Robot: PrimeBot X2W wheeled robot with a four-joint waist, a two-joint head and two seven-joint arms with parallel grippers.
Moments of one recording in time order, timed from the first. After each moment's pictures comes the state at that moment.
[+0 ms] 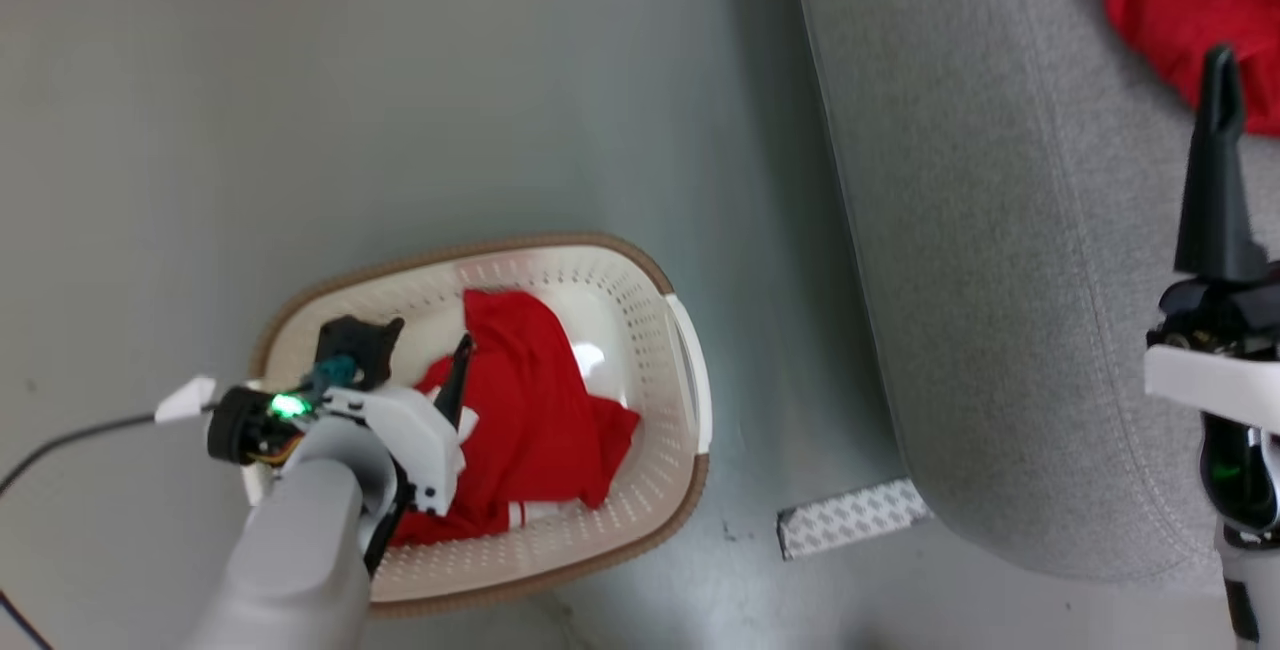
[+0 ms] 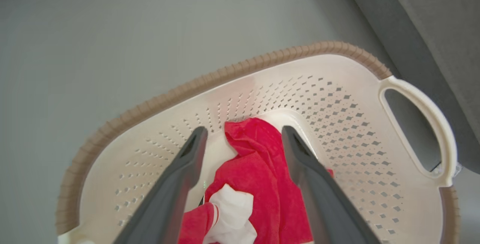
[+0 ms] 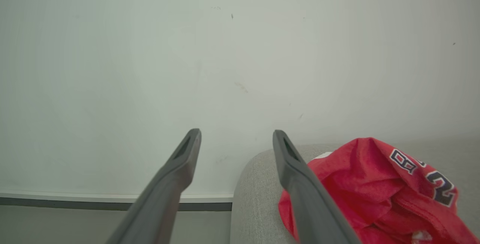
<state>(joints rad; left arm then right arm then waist) -0.70 0.12 -0.21 0.99 -0.03 -0.12 -0.21 -0.48 -0.18 0.05 -0.06 0.41 0.13 -0.26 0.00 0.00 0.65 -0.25</state>
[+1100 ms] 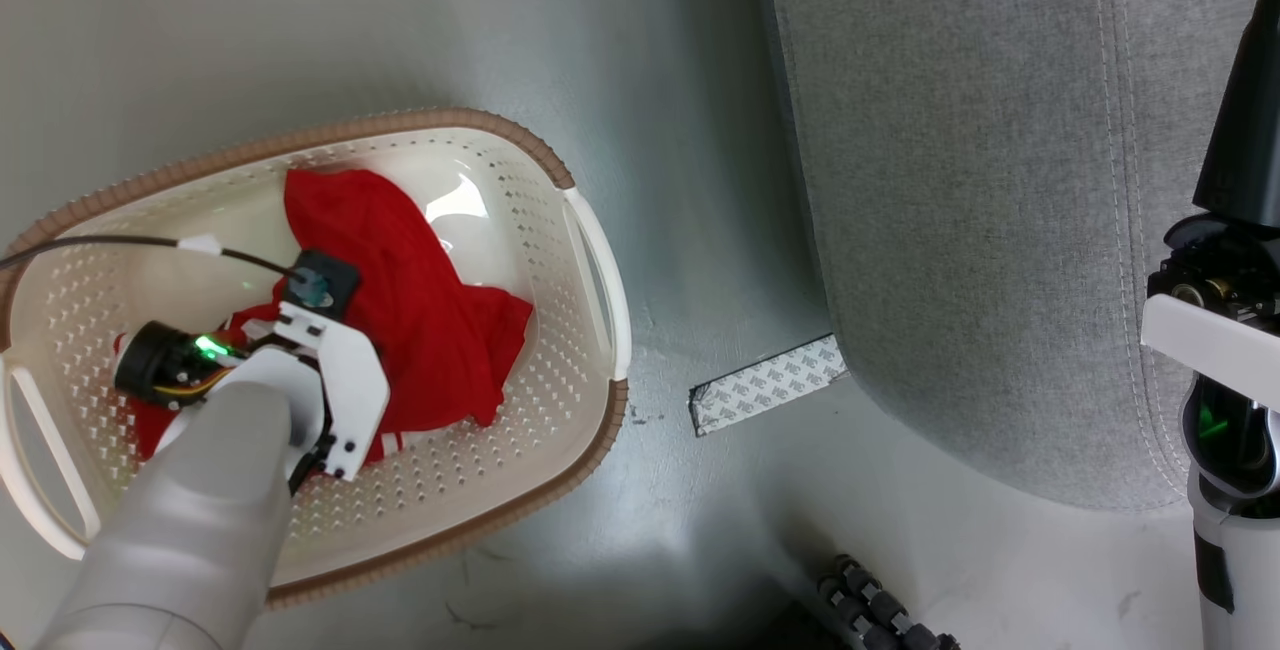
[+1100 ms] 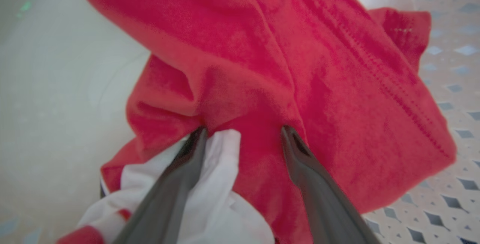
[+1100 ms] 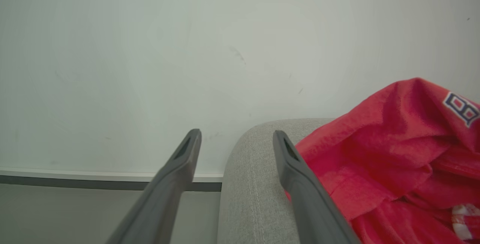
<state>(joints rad) -0.96 0.24 -0.54 1.28 -0.11 -0.13 0.09 -0.58 -0.08 0.05 -0.22 0.38 0.13 -0.26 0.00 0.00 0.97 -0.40</state>
